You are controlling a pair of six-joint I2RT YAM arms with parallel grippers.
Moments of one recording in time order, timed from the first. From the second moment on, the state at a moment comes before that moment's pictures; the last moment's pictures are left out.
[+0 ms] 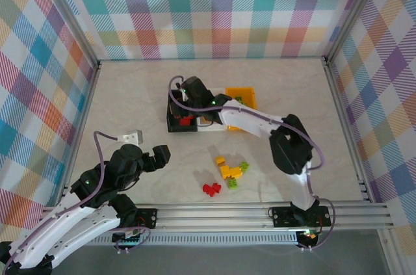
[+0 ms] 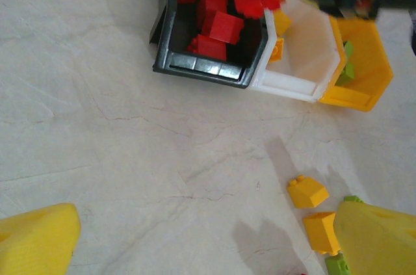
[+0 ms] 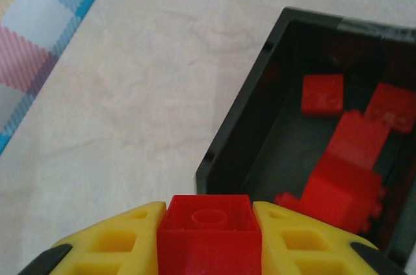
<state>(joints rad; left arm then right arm) -0.78 0.49 0.64 -0.84 -0.32 -0.82 0.86 2.06 1.73 -0.34 -0.07 0.47</state>
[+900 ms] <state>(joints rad) -0.92 0.78 0.62 -0.63 -0.14 -0.81 0.80 1.70 1.37 -0.27 -0.03 0.60</state>
